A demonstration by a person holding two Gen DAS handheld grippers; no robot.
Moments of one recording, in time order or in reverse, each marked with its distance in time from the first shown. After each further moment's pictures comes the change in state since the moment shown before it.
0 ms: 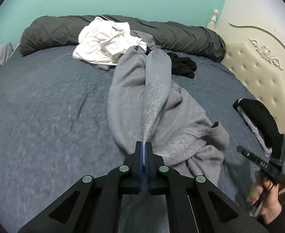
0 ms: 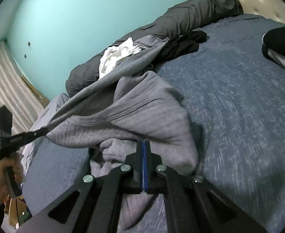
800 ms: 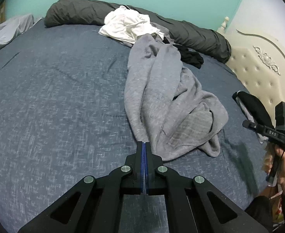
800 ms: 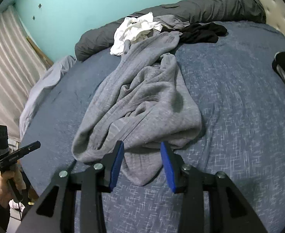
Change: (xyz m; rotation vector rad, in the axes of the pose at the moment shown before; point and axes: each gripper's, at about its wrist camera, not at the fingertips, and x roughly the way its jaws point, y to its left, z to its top) left arm -0.054 0.042 -0.112 -0.116 0.025 -0.017; right arm -0.019 0.061 -0.007 -0.186 0.231 -0.054
